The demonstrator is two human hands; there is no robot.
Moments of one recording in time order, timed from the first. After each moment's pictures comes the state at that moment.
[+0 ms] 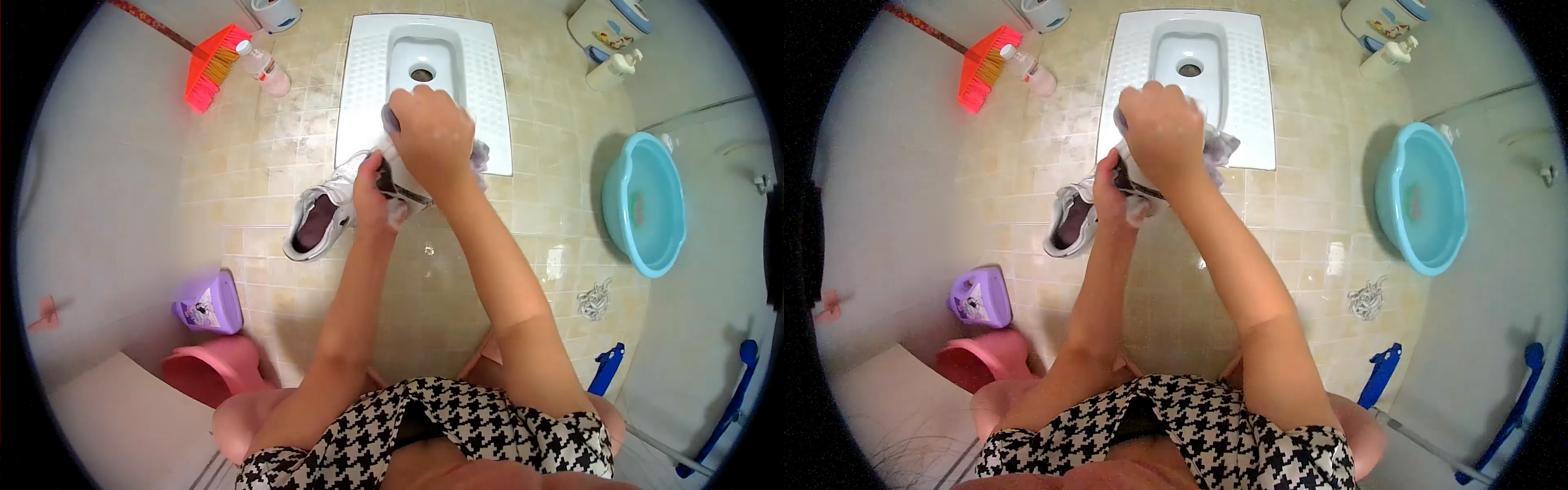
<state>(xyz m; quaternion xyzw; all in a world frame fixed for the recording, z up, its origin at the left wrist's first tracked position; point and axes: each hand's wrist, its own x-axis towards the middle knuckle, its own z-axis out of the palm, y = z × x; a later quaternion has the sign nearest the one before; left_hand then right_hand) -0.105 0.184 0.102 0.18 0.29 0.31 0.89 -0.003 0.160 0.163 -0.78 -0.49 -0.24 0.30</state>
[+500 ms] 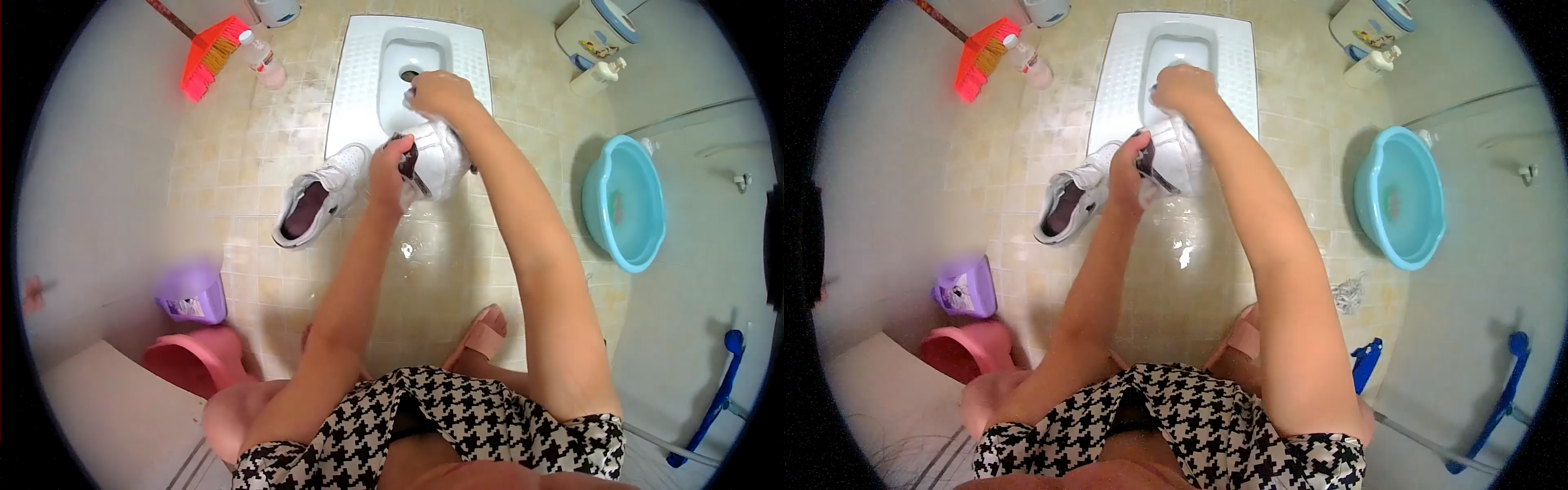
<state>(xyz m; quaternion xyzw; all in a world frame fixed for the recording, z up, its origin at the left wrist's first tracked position) -0.085 0.175 0.111 0.22 0.23 0.26 0.91 0.070 0.190 0.168 -0.87 -0.48 0.11 0.03</state>
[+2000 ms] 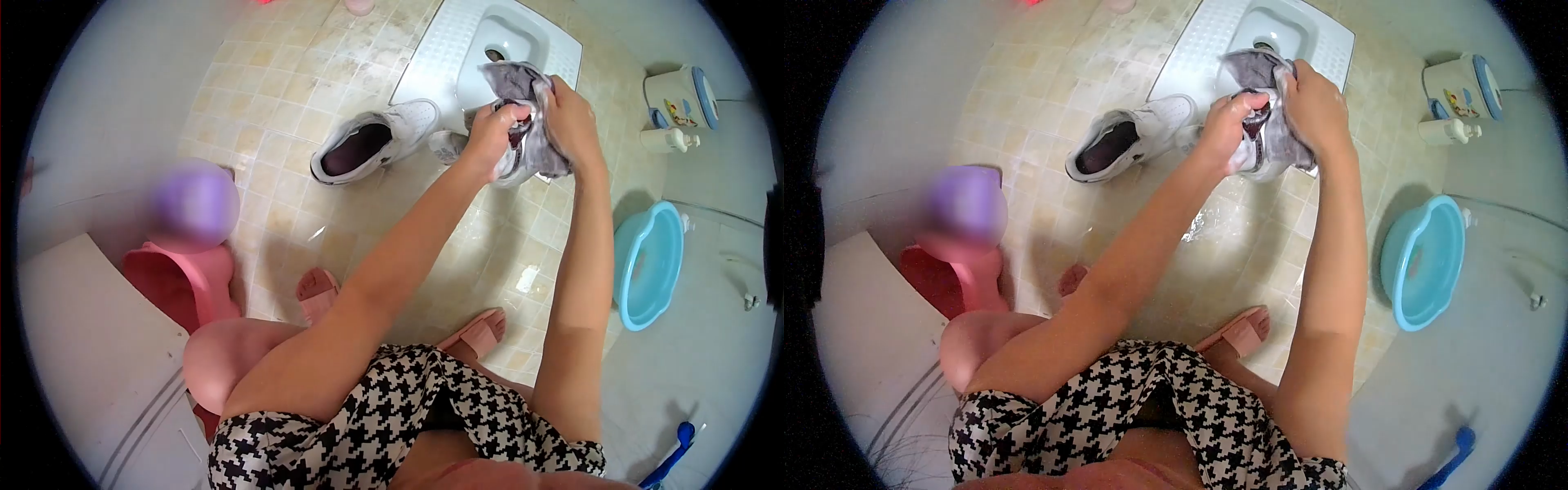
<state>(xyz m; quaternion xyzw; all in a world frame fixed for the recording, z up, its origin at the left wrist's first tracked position) -0.057 0.181 0.102 0.17 0.18 0.30 0.92 0.053 0.148 0.184 -0.86 -0.48 0.09 0.13</state>
